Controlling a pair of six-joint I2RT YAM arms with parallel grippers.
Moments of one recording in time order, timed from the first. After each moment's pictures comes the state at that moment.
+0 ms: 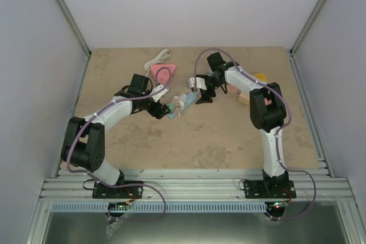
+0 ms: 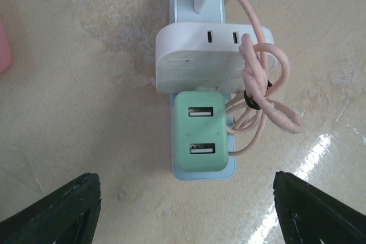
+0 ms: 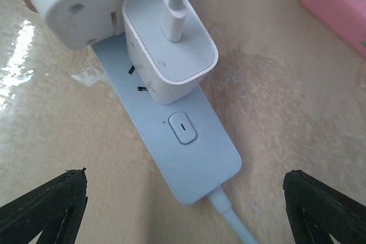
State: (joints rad) left arm -0.30 1.56 0.97 -0.39 0.40 0.41; right arm 0.43 2.18 1.75 -0.76 -0.58 -1.32
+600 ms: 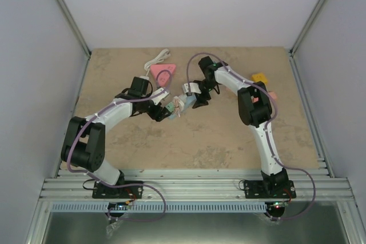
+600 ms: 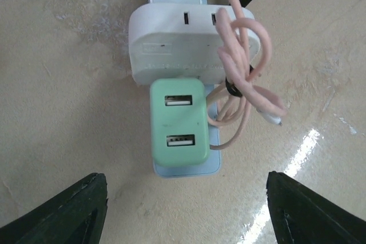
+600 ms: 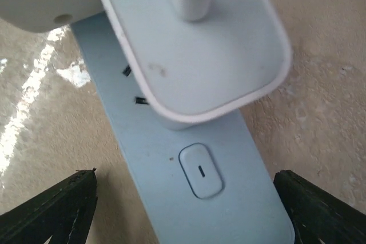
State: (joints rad) left arm -0.30 1.56 0.92 -0.37 0.45 0.42; right arm 0.47 2.44 2.02 -0.94 -0.56 -1.40
